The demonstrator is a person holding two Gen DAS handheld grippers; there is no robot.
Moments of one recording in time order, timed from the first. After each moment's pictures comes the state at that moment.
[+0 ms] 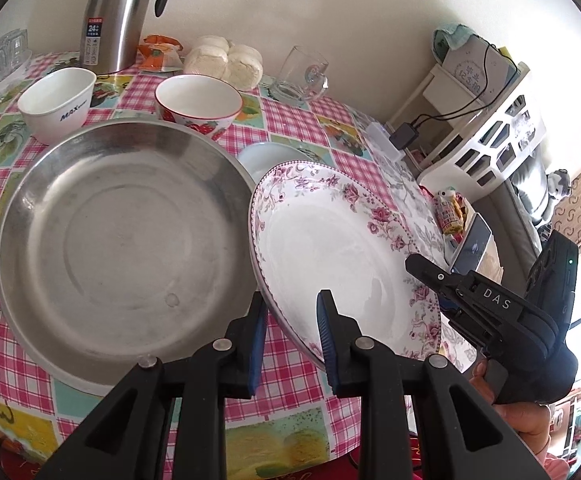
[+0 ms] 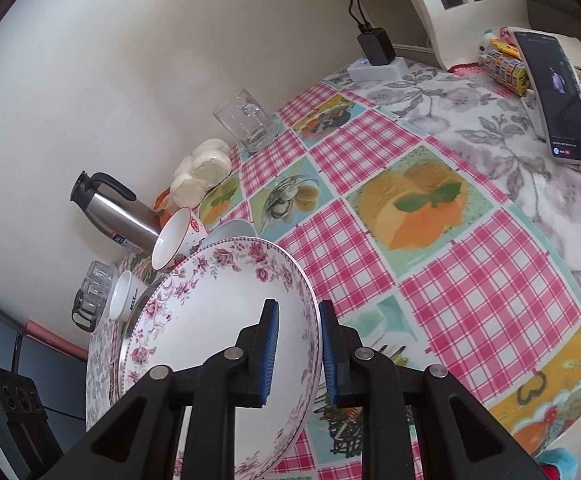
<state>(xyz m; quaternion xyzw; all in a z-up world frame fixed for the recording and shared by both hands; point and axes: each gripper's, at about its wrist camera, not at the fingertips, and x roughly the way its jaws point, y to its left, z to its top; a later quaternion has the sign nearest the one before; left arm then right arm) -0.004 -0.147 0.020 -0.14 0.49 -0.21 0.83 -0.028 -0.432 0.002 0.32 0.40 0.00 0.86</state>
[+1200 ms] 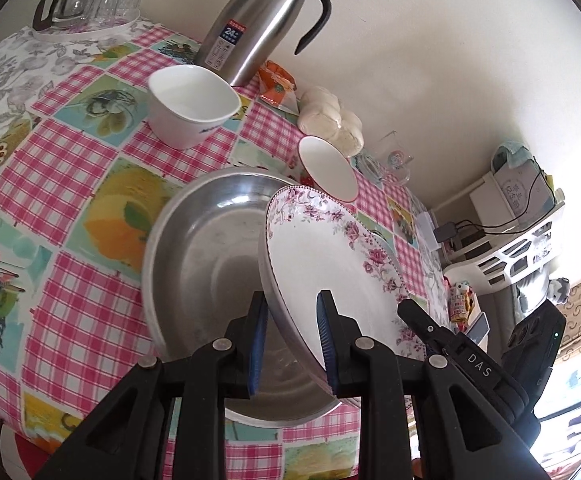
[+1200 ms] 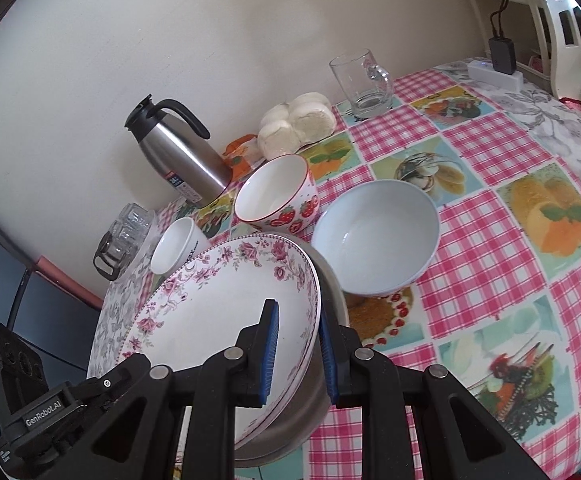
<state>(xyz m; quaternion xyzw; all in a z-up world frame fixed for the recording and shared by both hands) 0.019 -0.002 0.023 -0.28 0.47 -0.12 0.83 0.019 -0.299 0.020 0.25 0.42 0.09 0.87</state>
